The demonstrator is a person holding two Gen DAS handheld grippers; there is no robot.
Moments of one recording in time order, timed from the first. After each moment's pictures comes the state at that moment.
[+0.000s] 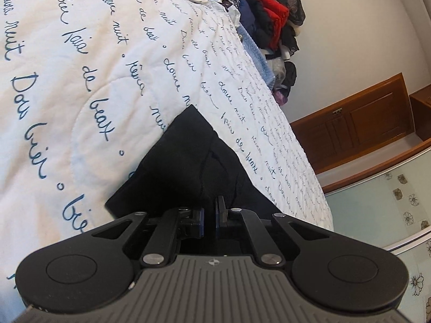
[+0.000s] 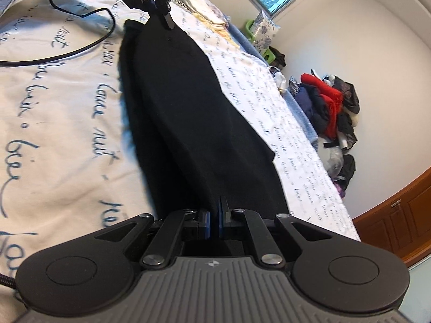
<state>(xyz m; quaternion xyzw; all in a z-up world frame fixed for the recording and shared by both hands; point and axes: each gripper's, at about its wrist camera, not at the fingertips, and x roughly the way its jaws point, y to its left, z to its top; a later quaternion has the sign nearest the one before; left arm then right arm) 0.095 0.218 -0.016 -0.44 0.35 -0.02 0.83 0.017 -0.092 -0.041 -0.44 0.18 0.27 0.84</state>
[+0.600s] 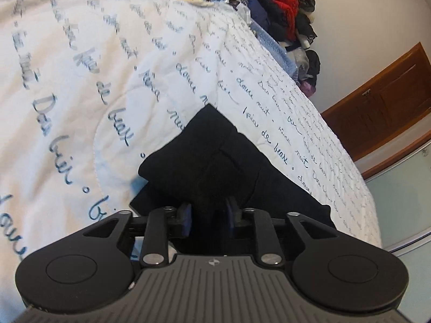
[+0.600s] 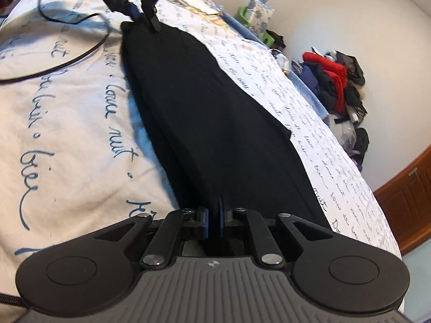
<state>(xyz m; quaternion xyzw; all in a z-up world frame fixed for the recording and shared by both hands) 0.086 0.196 0.004 -0.34 0.38 0.04 0.86 0.011 -0.095 -0.049 -0.38 0.23 0.27 0.86</state>
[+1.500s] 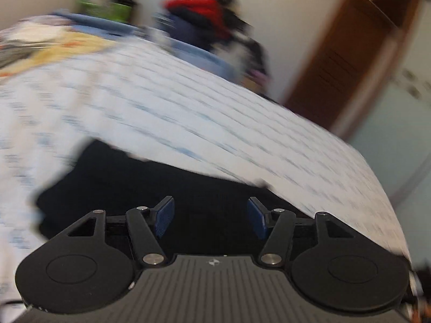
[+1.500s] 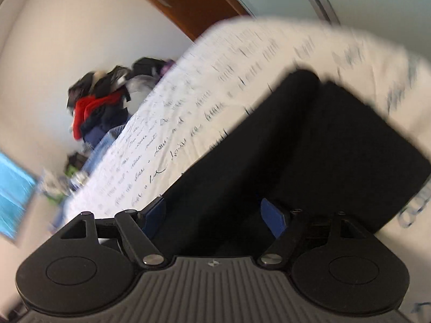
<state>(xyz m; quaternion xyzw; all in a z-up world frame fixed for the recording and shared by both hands) 0.098 0.039 0.064 -0.16 0.34 -0.07 0.92 0.014 -0.472 -0.043 0.45 0.30 -0.04 0.84</state>
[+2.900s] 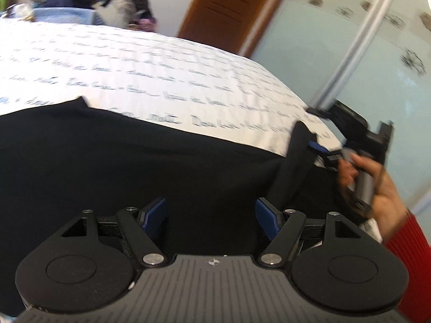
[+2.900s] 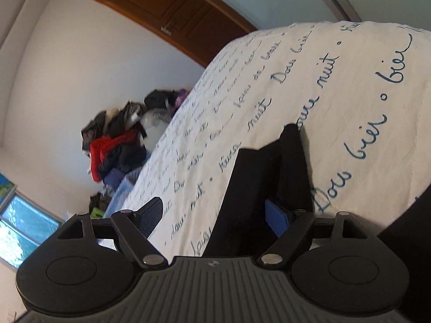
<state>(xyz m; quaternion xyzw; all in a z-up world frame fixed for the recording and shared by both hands) 0.102 -0.116 0.003 -0.08 0.38 -0.29 0.88 0.130 -0.491 -0.065 0.49 0.21 -0.04 0.84</state>
